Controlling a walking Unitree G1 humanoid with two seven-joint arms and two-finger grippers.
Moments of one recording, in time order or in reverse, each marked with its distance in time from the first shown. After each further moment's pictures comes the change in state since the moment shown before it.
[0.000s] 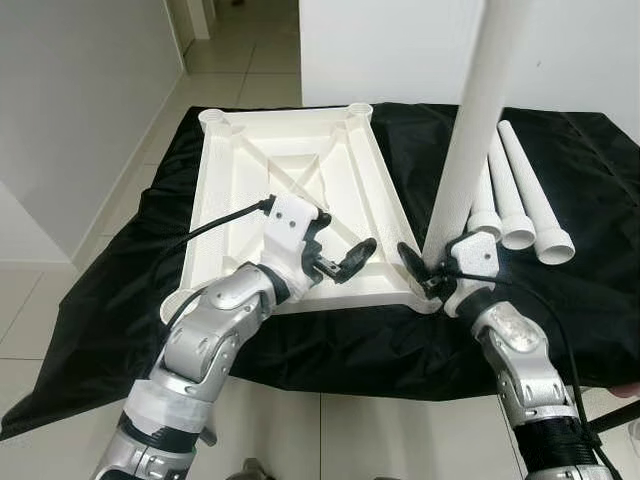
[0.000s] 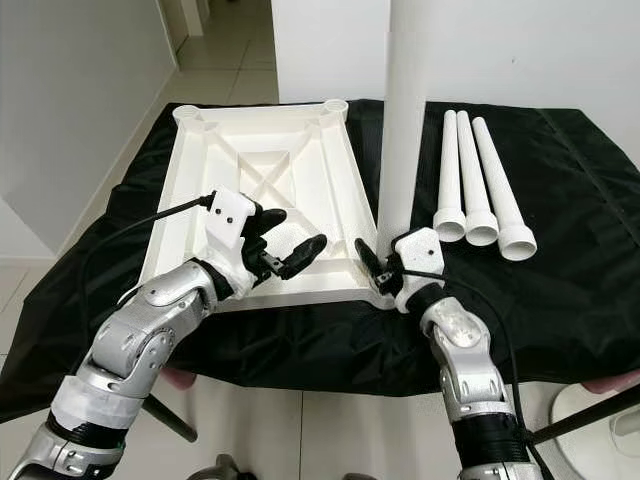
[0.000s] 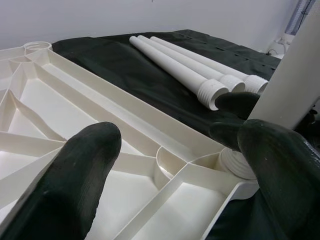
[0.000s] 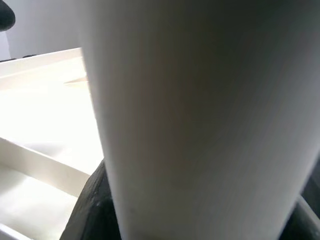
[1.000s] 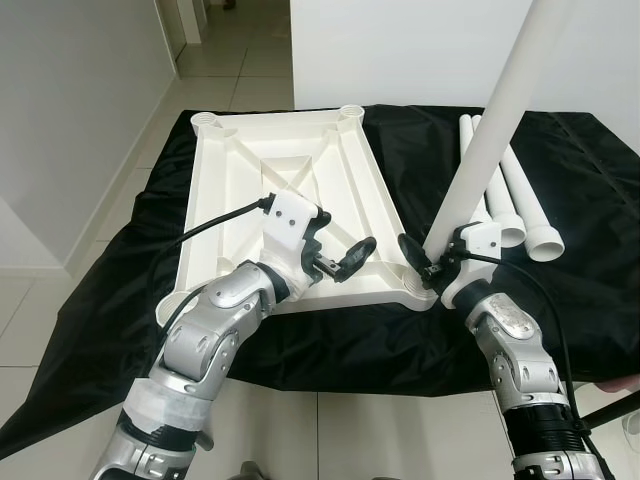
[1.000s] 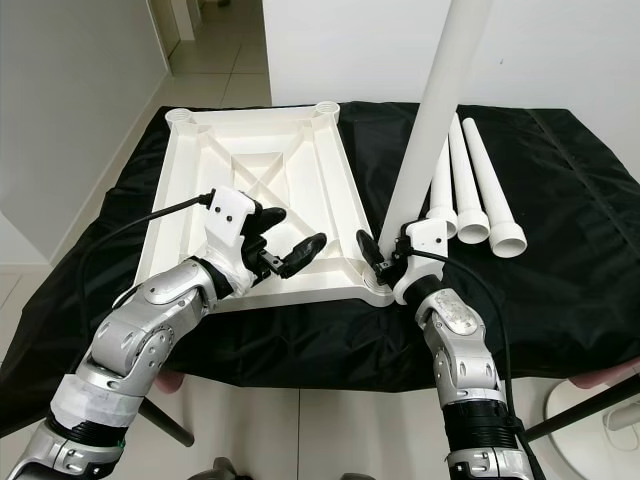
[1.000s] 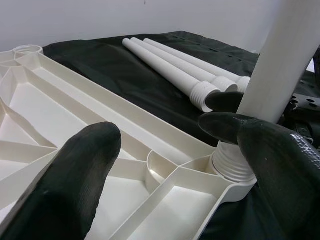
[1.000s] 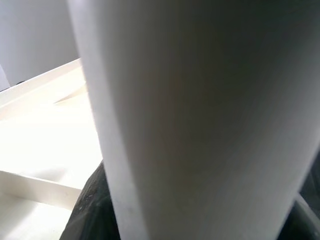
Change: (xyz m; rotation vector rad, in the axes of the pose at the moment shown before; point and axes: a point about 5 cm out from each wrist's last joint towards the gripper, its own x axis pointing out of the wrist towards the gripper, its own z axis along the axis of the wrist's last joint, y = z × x) left arm 0.000 0.000 0.001 0.002 0.002 -0.001; right arm 0.012 -0.006 0.000 0.193 0.029 -0.043
